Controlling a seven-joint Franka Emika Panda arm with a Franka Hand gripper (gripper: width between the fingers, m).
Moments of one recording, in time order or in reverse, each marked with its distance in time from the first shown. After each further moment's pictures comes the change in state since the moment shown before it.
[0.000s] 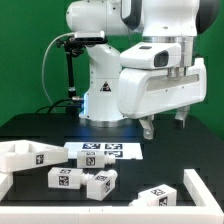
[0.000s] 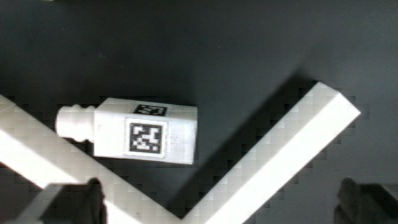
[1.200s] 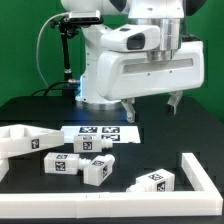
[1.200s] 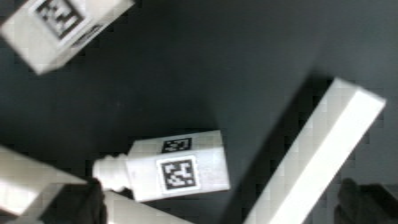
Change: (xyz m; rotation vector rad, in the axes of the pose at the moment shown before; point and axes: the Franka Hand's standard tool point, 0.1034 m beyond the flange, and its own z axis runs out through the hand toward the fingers) arm -0.015 0.009 0.005 -0.002 -0.007 0.336
